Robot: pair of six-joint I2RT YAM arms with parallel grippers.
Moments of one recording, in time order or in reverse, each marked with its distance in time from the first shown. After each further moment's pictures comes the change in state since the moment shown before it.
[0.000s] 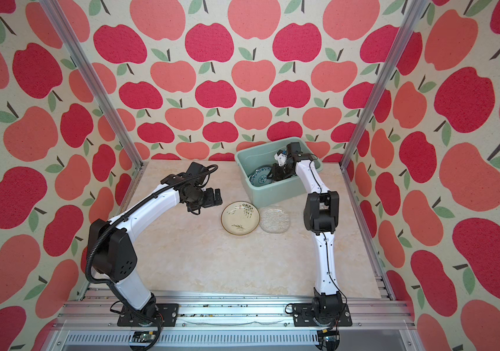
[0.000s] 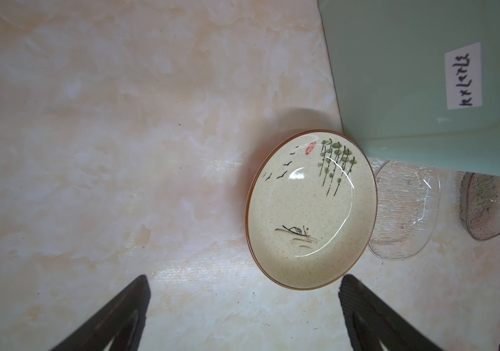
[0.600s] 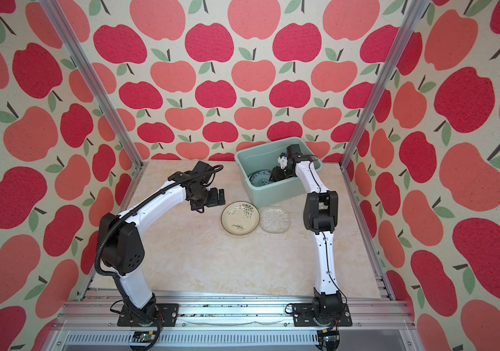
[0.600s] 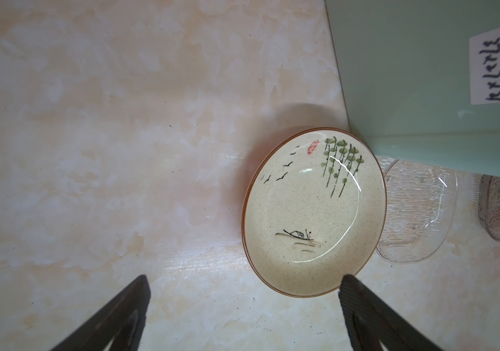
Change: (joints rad) left arm -0.019 0.089 0.079 -0.042 -0.011 0.014; right arm -0.006 0.030 0.007 -0.026 0.170 -0.031
